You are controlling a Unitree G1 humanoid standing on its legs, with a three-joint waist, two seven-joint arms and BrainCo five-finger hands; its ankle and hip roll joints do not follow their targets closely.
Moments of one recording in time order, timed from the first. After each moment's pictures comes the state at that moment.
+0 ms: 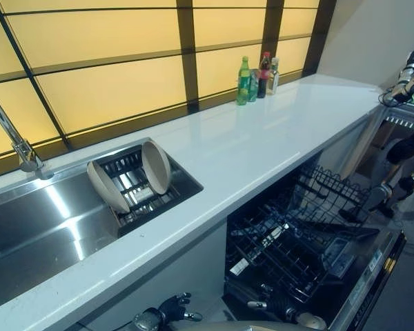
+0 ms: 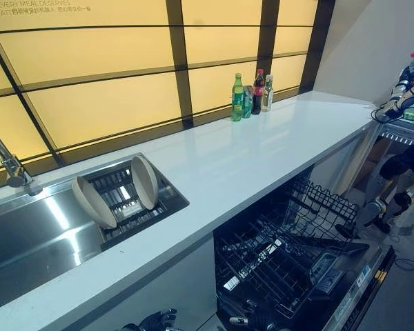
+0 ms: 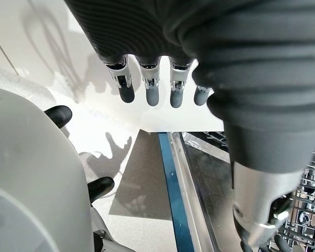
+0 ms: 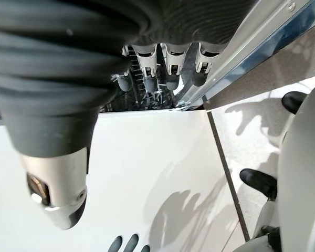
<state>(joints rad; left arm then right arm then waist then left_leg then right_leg) -0.04 0.20 -0.49 1.19 -0.10 -0.19 -0.21 0.01 -0.21 0.41 1.13 0.21 -0.25 0.23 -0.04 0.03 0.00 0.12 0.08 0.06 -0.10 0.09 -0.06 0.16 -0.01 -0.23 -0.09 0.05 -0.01</state>
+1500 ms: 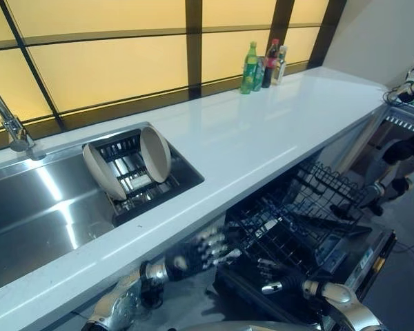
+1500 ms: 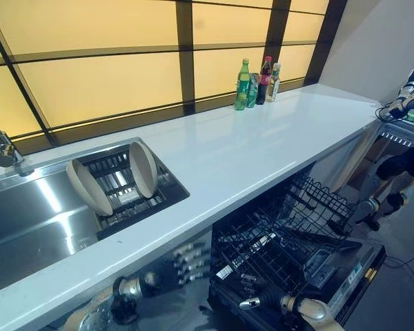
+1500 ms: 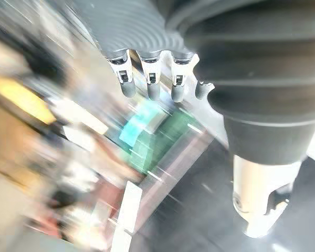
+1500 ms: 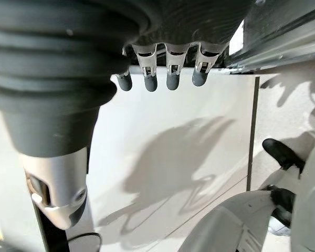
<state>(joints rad) 0.08 0.35 -0.34 0.06 -1.16 0.22 -1.10 0.14 -0.49 0.37 0.42 0.30 -0.05 0.65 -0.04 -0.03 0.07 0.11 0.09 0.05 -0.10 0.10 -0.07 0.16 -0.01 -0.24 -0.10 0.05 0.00</state>
